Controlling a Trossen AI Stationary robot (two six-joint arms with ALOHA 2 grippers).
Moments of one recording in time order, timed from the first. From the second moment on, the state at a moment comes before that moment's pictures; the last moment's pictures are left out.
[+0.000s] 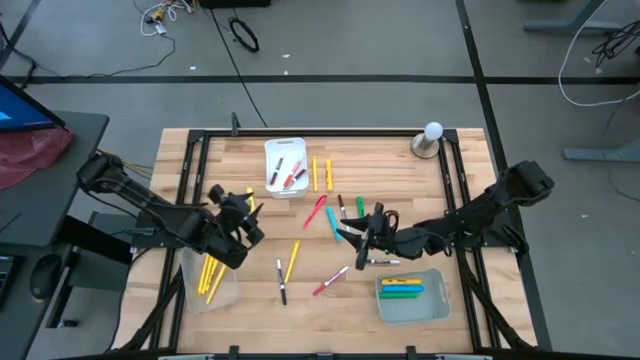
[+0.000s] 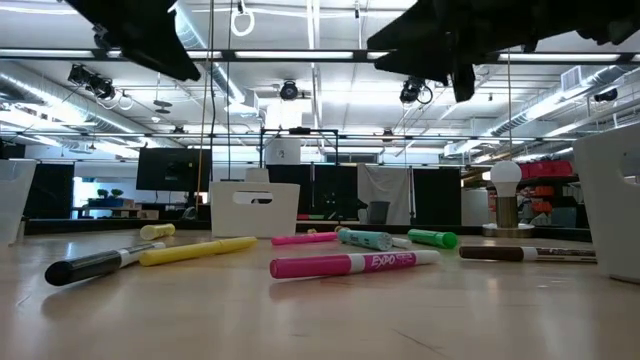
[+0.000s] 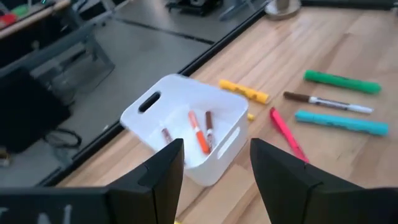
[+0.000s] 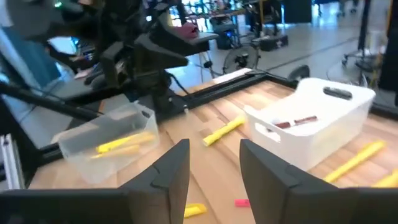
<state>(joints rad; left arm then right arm) -0.51 1.21 0.89 -0.89 -1.13 -0.96 0.41 1.51 0.63 0.74 0.75 0.32</state>
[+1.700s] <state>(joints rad) -0.51 1.21 0.89 -0.85 -1.12 -1.05 0.11 1.62 0.63 -0.06 0.53 0.88</state>
